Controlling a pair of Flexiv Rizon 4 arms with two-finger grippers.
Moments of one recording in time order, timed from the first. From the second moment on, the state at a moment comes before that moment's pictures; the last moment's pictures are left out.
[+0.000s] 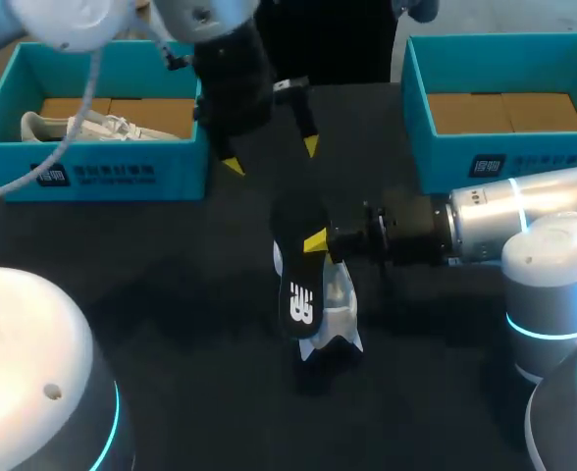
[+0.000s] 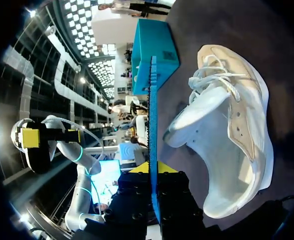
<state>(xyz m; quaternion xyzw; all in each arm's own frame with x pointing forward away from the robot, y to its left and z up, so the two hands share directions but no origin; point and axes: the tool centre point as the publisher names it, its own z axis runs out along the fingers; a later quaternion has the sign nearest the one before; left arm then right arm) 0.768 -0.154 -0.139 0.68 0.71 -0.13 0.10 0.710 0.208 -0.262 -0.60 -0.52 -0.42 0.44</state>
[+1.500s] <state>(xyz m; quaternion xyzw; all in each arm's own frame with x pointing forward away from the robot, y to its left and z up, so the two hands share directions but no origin) 0.757 -0.113 -0.163 0.62 0.58 -0.37 0.38 0.713 0.208 -0.257 -0.60 -0.52 -0.42 0.44</state>
